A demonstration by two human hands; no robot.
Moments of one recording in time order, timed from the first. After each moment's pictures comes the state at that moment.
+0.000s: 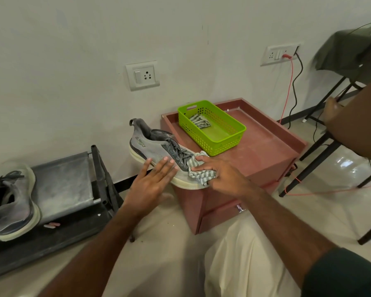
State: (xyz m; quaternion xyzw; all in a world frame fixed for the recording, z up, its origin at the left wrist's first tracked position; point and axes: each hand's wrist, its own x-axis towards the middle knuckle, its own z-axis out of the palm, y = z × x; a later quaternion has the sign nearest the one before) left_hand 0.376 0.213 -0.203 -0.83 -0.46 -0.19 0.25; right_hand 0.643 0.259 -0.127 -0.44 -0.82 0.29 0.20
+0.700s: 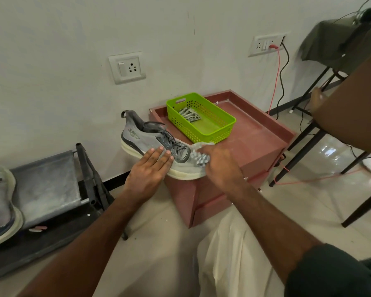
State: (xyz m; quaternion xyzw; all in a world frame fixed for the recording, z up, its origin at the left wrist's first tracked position) left_hand 0.392 0.245 -0.193 -0.83 -0.39 -0.24 0.32; right_hand 0.639 0.256 -0.123 -0.56 -0.77 0.09 0.29
